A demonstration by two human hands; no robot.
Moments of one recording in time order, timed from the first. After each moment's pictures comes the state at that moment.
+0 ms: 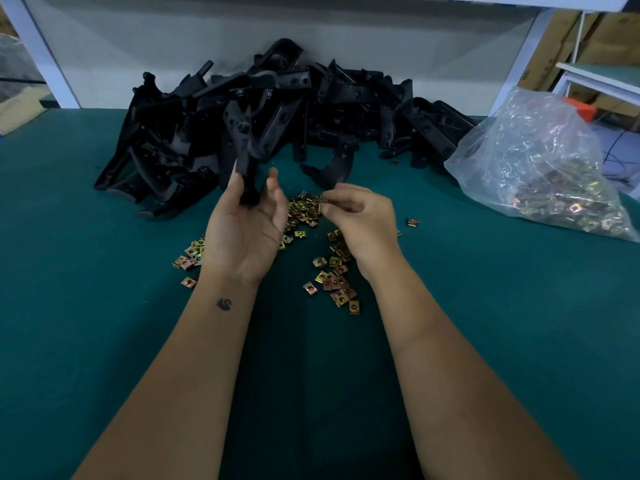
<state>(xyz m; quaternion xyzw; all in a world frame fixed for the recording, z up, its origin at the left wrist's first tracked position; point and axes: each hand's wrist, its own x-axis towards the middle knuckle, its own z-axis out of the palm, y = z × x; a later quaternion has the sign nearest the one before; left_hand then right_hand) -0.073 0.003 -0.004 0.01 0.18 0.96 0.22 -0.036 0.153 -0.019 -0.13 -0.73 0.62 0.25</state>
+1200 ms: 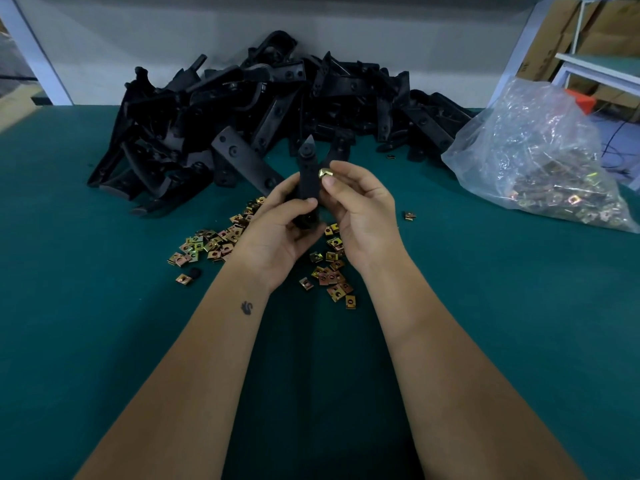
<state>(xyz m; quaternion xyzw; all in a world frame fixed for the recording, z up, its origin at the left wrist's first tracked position) -0.063 0.028 -0.016 0.09 0.45 0.85 0.25 -0.031 0.148 -0.010 -0.04 -0.48 0.85 0.23</state>
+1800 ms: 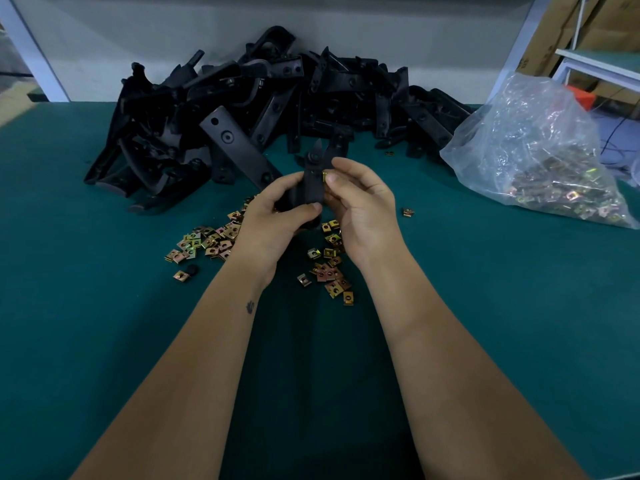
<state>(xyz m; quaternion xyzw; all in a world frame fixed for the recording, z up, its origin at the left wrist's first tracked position) -0.061 0.028 -0.016 0.16 0.61 0.77 0.12 -0.030 0.149 -0.007 -0.07 -0.48 0.84 0.23</state>
